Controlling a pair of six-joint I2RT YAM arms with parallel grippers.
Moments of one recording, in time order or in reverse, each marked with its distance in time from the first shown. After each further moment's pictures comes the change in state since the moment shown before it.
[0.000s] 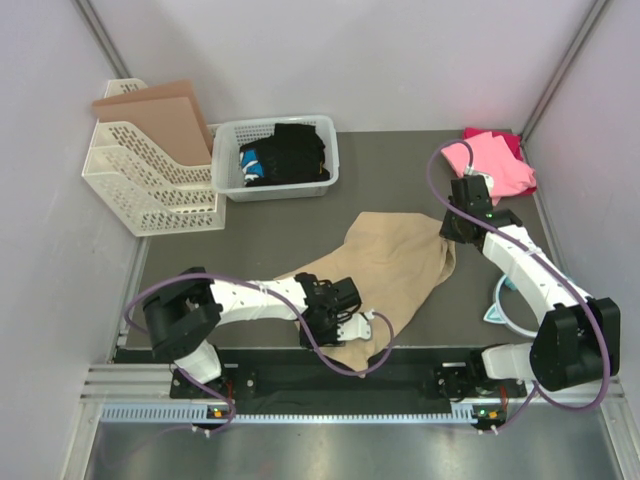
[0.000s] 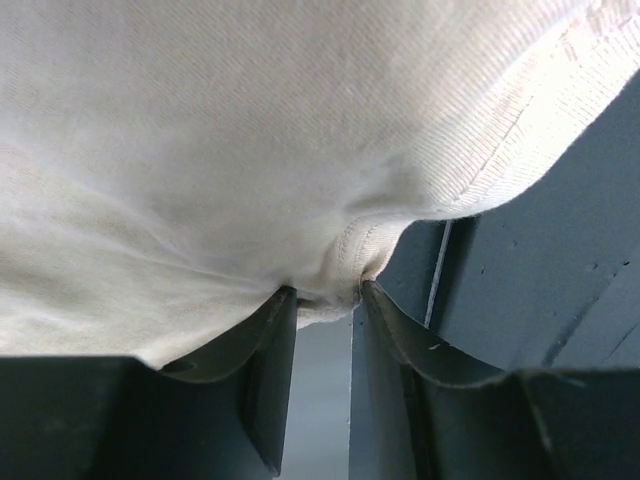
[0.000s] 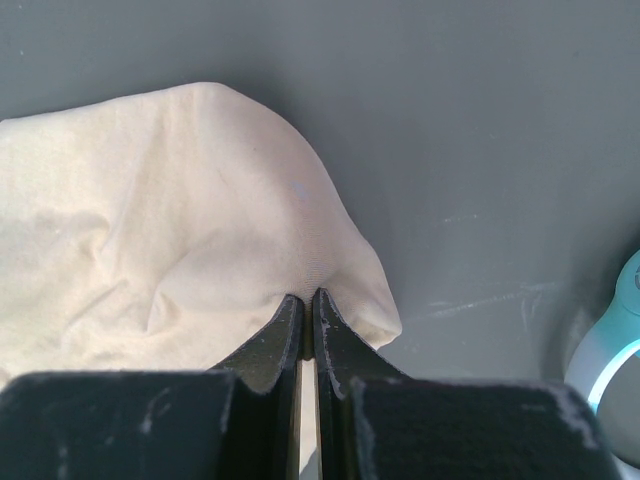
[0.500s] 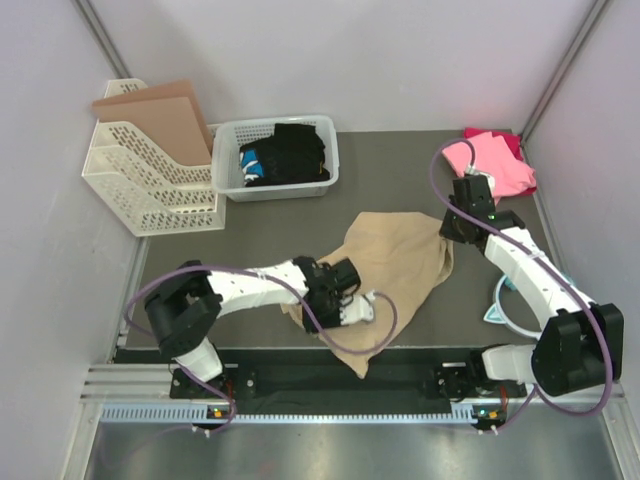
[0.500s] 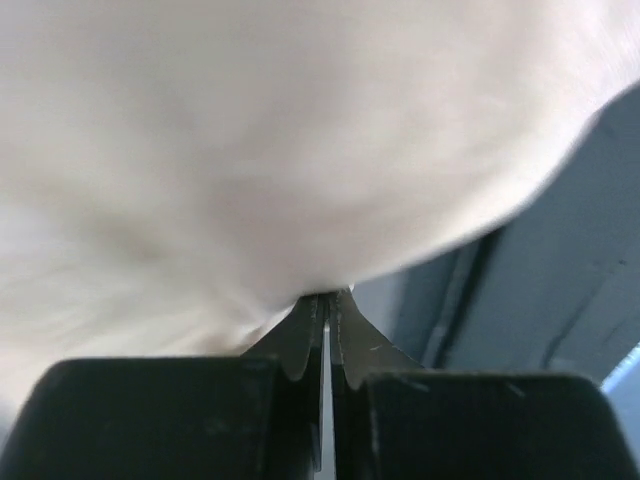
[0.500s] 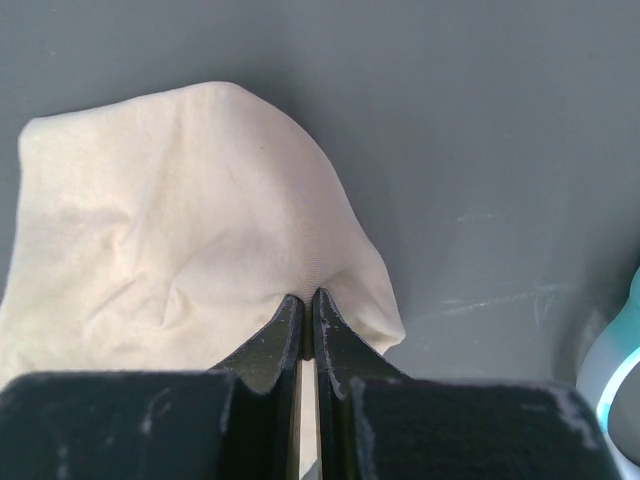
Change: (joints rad) left arm 0.076 0.022 0.074 -0.054 0.048 0.010; right arm 0.000 -0.019 0.000 0.001 -0.026 0.008
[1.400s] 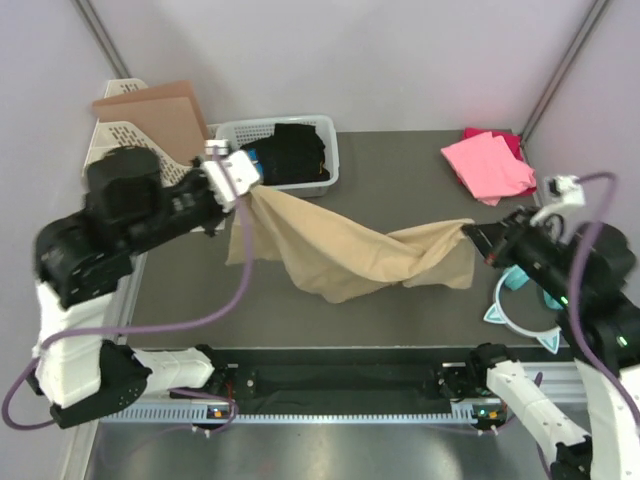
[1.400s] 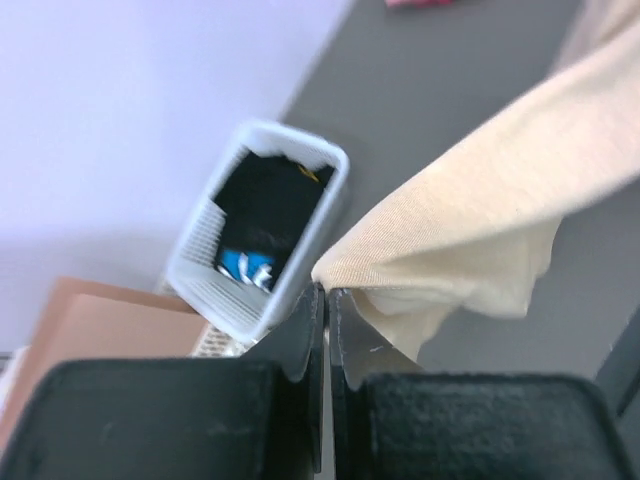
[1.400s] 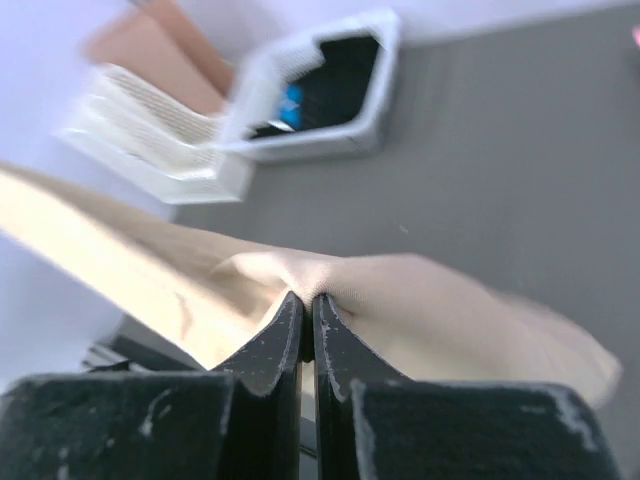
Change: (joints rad) left arm 0.360 -0.441 1.116 -0.462 -0.153 0.091; right arm 0.024 -0.616 0.282 -0.287 -0.407 0.005
